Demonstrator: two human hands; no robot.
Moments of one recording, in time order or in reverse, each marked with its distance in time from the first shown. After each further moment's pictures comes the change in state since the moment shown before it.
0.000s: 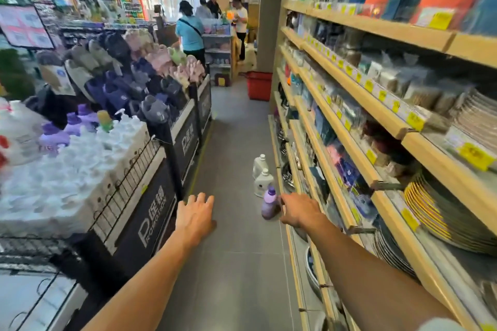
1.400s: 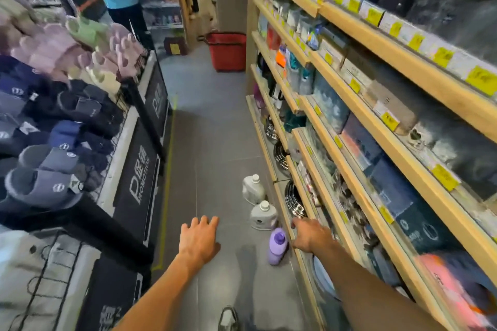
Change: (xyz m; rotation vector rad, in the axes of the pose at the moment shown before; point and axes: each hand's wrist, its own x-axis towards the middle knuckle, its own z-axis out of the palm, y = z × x) left_hand 0.699 -0.038 0.098 -0.025 -0.297 0.205; right_hand 0.628 0.068 -0.045 0.247 -0.321 0.323
